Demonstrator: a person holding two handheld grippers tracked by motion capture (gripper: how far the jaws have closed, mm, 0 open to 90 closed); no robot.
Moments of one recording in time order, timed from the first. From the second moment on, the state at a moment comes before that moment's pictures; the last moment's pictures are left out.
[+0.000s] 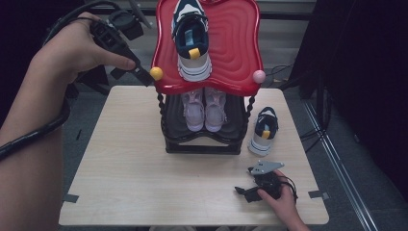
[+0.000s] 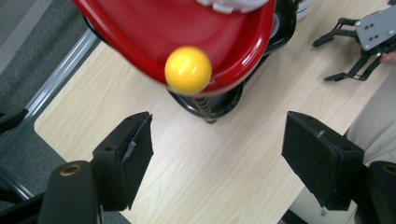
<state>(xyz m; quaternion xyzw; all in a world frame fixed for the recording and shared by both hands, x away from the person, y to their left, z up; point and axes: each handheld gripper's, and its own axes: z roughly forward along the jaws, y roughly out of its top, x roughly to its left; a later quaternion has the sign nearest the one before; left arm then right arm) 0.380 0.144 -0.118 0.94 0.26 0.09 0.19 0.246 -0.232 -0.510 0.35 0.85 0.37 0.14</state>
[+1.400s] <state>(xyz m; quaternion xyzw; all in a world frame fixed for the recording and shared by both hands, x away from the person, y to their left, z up) 0.355 0.208 -0.271 0.94 0.28 0.02 0.21 0.246 -0.232 -0.510 0.35 0.85 0.37 0.14</state>
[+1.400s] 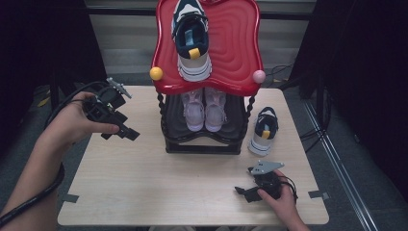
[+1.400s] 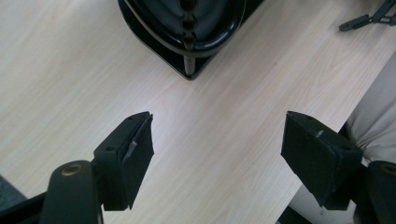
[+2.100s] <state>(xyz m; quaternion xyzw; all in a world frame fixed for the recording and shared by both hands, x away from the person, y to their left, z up) 0.351 0.219 -0.364 0.92 0.31 -0.02 0.23 0.246 -0.232 -0.510 0.35 0.85 0.37 0.14</state>
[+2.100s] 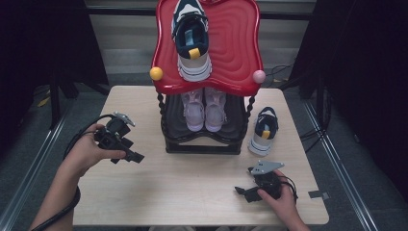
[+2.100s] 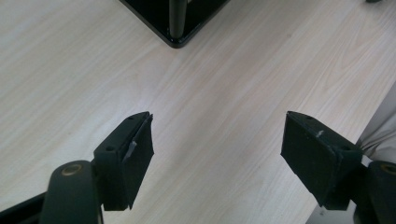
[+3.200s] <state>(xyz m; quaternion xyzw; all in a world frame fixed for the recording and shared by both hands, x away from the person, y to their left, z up) 0.343 0.209 -0.459 0.91 0.32 -0.06 0.26 0.246 -0.232 -0.510 0.35 0.85 0.37 0.14</state>
